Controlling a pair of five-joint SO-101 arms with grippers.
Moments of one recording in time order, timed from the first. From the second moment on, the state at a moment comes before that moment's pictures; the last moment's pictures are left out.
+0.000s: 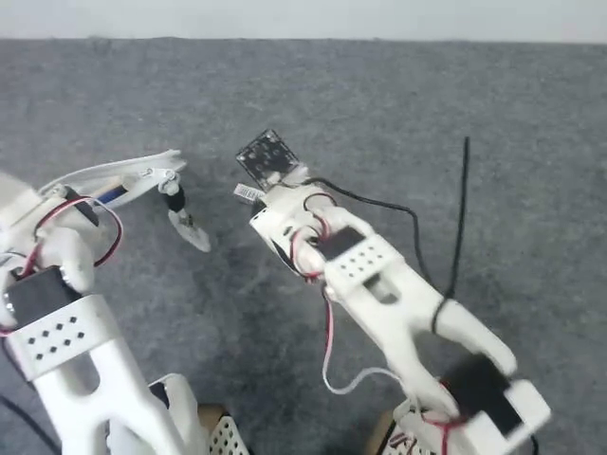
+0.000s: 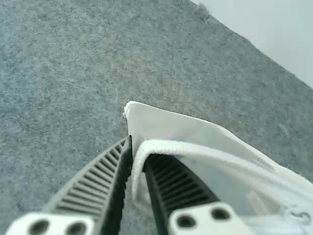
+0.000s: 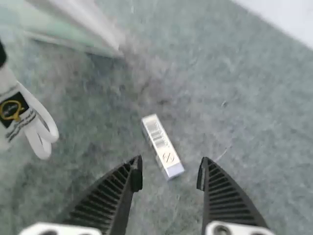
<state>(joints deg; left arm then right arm) -35.4 -46.2 40.3 58.2 19.2 -39.3 -5.6 34.5 20.7 9.1</state>
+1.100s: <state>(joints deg) -35.4 -46.5 40.3 58.2 19.2 -38.2 28.2 7.2 29.3 21.2</state>
